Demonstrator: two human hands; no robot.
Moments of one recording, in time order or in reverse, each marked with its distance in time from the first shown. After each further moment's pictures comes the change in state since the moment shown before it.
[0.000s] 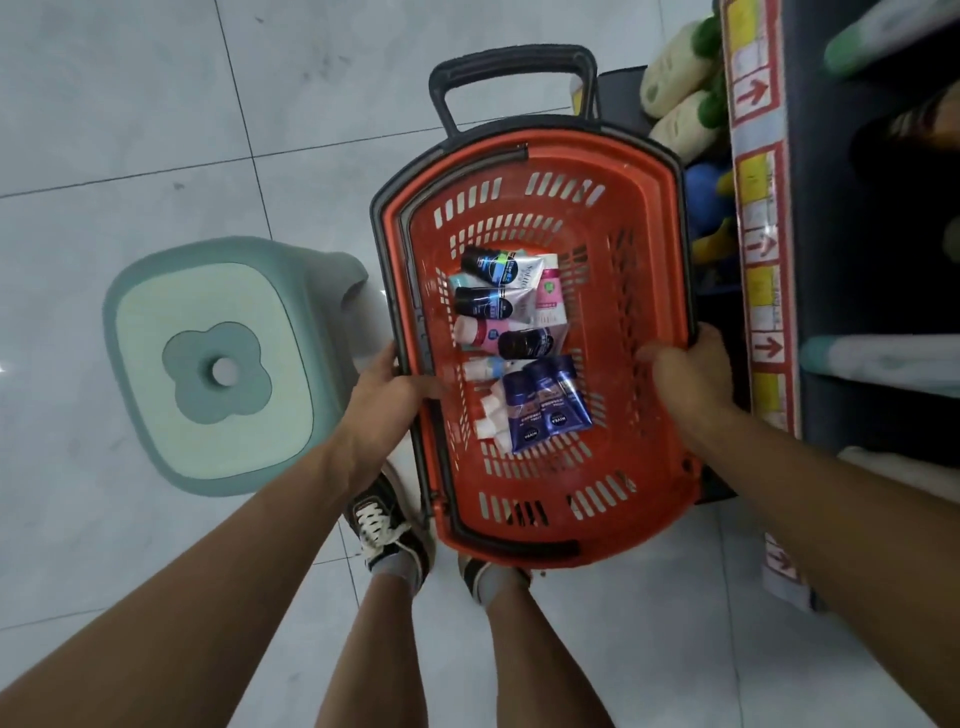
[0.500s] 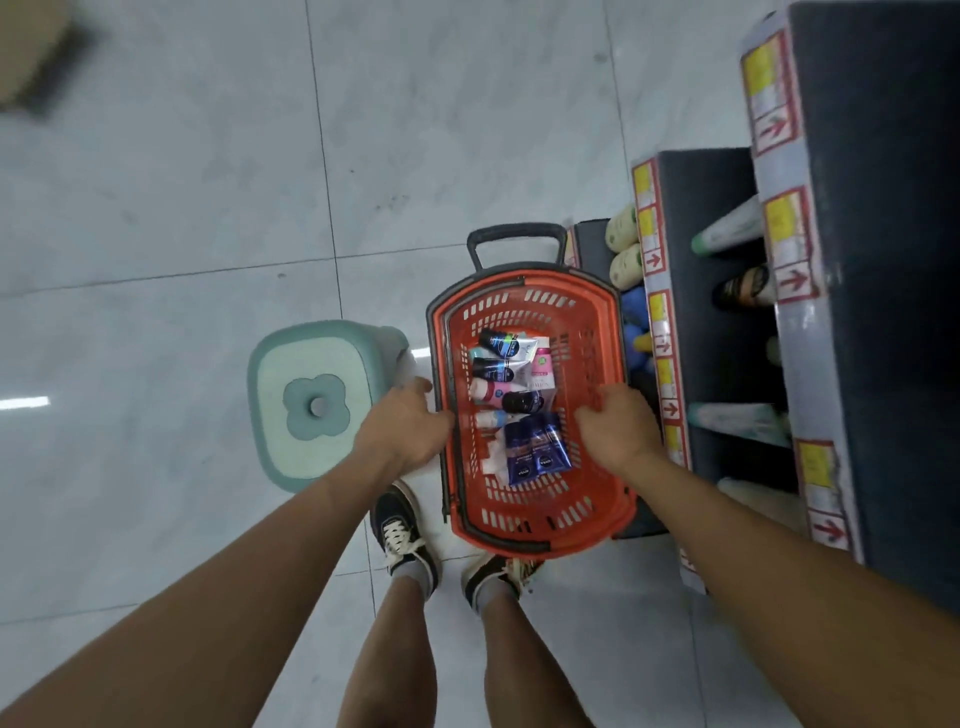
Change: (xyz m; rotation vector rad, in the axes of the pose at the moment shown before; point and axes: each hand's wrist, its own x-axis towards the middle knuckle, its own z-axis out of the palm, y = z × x) left_hand -0.148 0.115 -0.007 0.720 0.138 0.053; right_hand -0.148 -0.101 -0.069 -0.432 -0.182 -0.321
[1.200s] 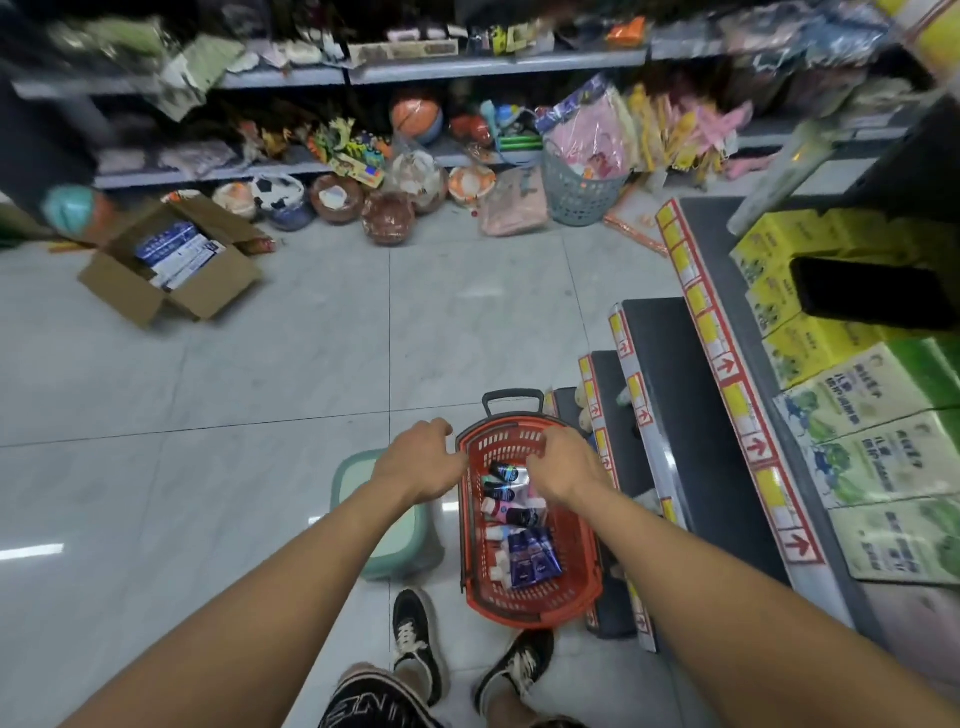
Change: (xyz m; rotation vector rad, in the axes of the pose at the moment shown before) left_hand -0.270 0.086 -0.125 0.208 0.262 0.219; right_hand -0.222 -0.130 -0.158 -0.207 0.037 -0.352
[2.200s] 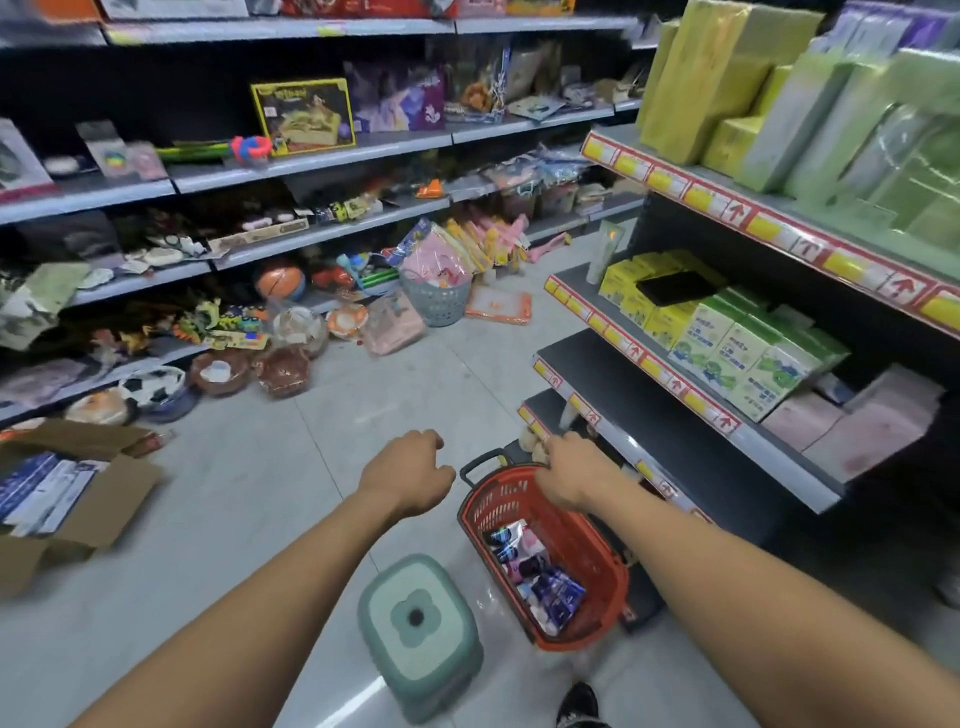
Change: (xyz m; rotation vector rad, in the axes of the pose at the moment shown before) left_hand -0.058 -0.110 -0.184 0.352 0.082 0.607; right_hand -0.163 -0.181 -0.005 -0.109 0.293 0.259
